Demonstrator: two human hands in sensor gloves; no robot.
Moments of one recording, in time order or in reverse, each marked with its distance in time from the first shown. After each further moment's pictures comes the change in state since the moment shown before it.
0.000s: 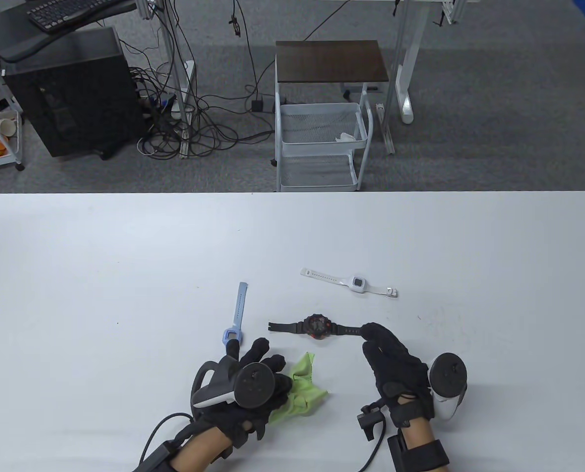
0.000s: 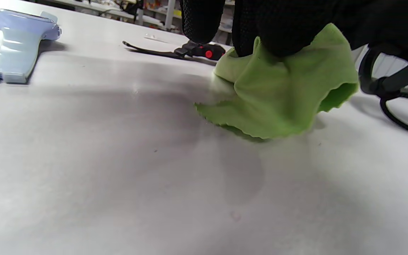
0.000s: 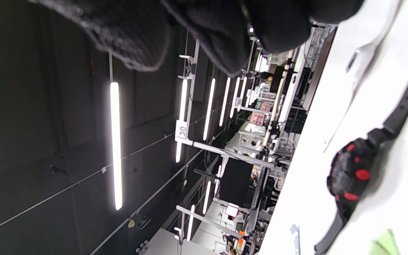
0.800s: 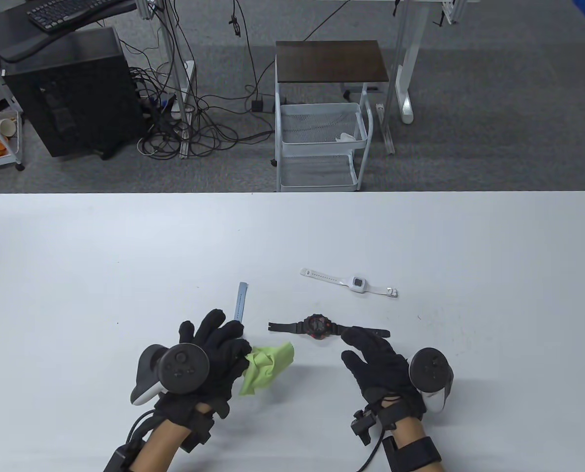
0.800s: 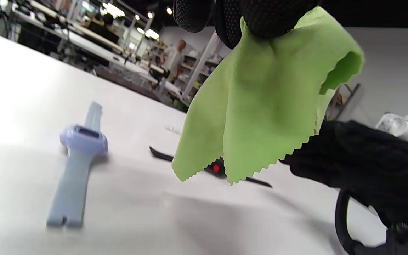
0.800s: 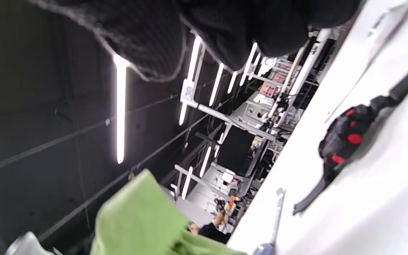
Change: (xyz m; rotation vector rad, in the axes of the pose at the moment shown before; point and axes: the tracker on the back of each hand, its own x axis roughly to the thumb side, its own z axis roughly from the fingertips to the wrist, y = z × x) left_hand -0.048 0.068 0.060 0.337 0.043 0.228; right_hand 0.010 0.029 -0.008 0.181 -0.090 0.191
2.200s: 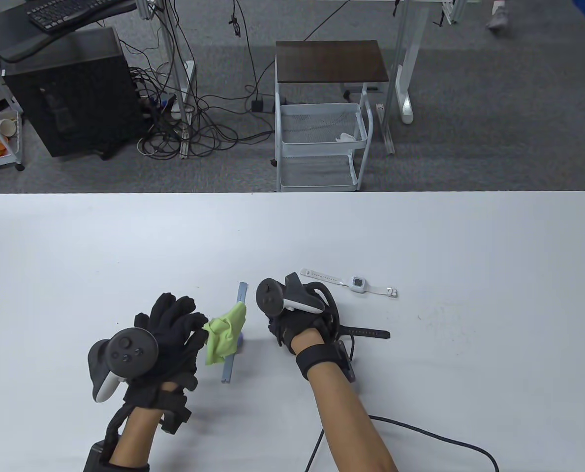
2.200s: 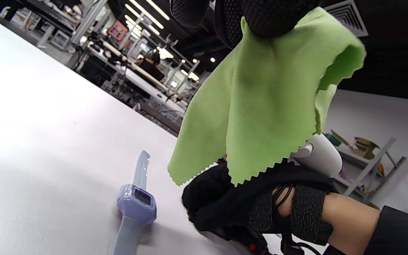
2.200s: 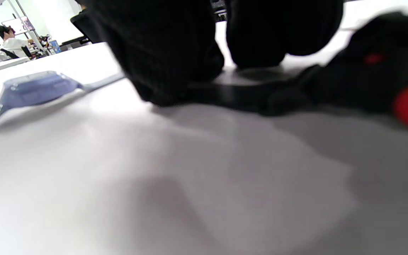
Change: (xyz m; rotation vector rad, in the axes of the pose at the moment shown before) left_hand -0.049 0.031 0.012 0.170 0.159 0.138; right_hand -0.013 0.157 -0.163 0.652 0.117 0.969
